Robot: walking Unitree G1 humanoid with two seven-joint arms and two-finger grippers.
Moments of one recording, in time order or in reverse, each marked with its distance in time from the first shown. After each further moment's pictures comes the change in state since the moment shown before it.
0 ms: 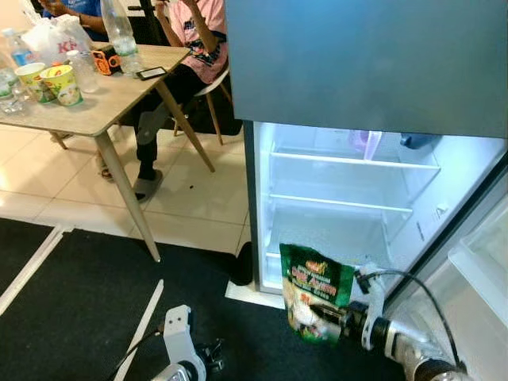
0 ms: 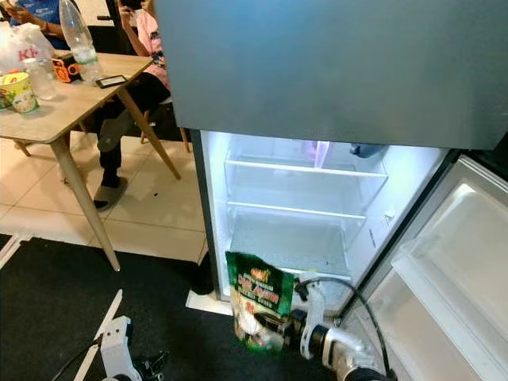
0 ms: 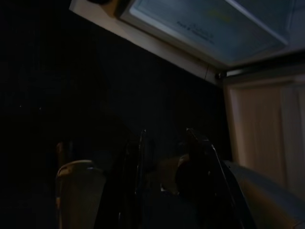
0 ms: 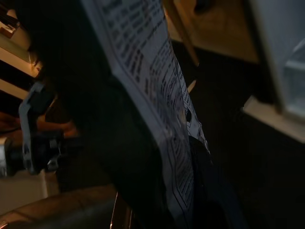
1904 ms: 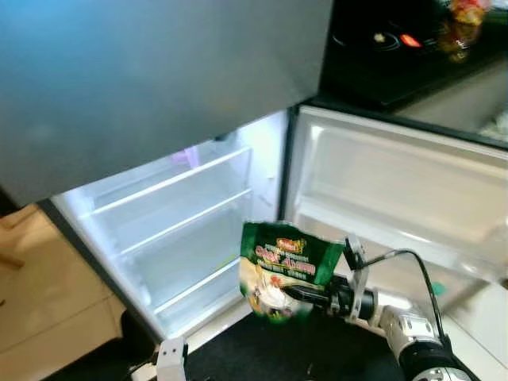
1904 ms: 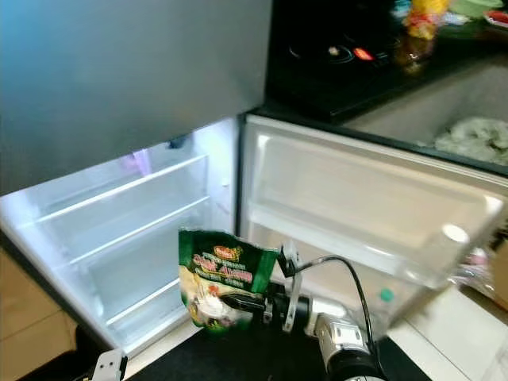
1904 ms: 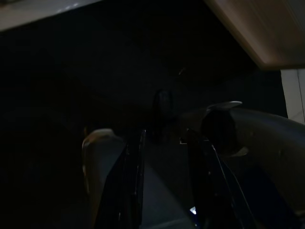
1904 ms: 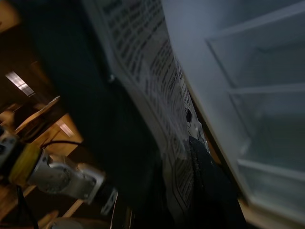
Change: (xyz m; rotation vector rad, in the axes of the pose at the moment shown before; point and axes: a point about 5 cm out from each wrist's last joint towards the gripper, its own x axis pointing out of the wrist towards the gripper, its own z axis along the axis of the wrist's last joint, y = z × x) left arm -0.017 0.015 -0.036 0.025 0.132 0.062; right arm 0.025 0.067 0.067 -0.232 -0.128 0.580
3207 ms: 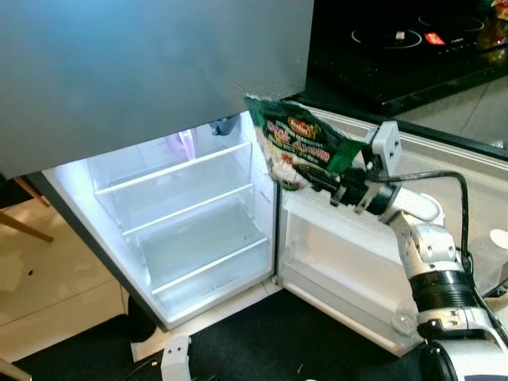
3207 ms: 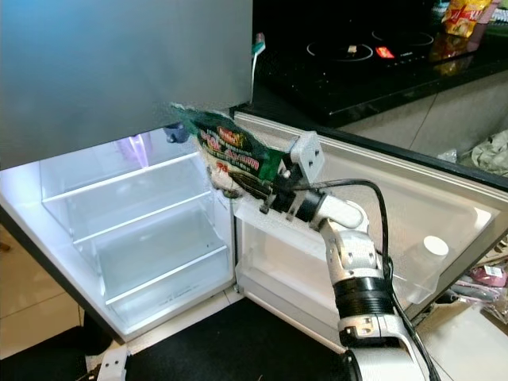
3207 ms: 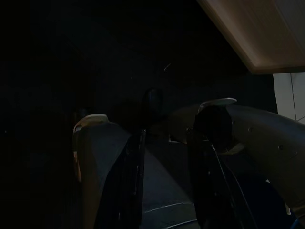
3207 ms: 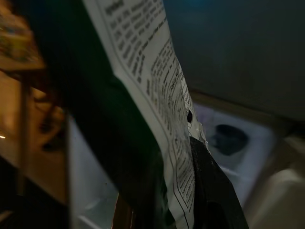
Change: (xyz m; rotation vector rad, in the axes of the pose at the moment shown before) left arm 0.000 -0.001 -0.003 0.000 0.005 0.002; right arm 0.016 0.004 0.159 -0.716 -0.121 -0.438
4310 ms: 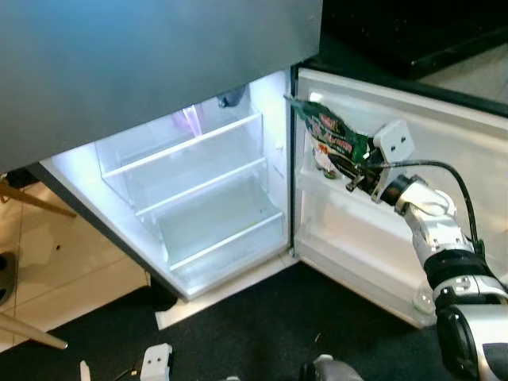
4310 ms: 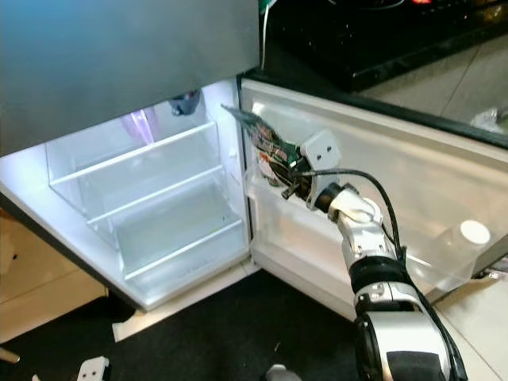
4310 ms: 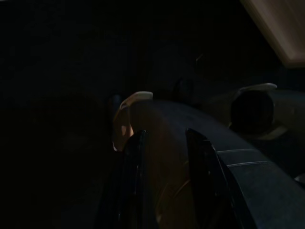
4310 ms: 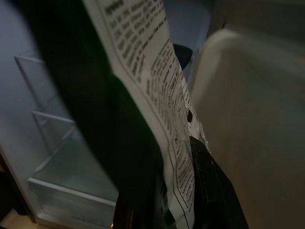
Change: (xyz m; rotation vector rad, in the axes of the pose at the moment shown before) left arm -0.025 0.029 -0.009 0.041 -0.064 -0.017; right arm -0.021 -0.044 -0.026 -0.107 0.163 -0.261
